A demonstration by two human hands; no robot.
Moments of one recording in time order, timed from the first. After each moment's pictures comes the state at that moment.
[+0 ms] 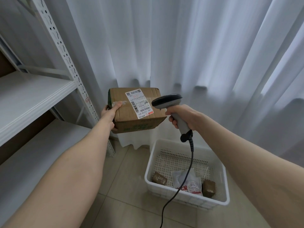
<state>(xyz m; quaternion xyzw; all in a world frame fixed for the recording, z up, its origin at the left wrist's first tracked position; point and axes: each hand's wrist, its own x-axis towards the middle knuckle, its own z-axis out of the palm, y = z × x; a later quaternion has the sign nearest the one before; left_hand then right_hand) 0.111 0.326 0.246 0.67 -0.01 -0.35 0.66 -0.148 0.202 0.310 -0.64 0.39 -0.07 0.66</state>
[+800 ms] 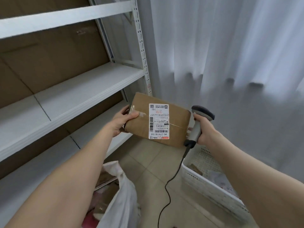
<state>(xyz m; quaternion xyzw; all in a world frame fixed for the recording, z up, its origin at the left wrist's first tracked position) -0.004 0.594 0.293 0.74 -0.09 -0.30 0.59 -0.192 0.358 0.265 -0.36 0.42 -0.10 0.82</state>
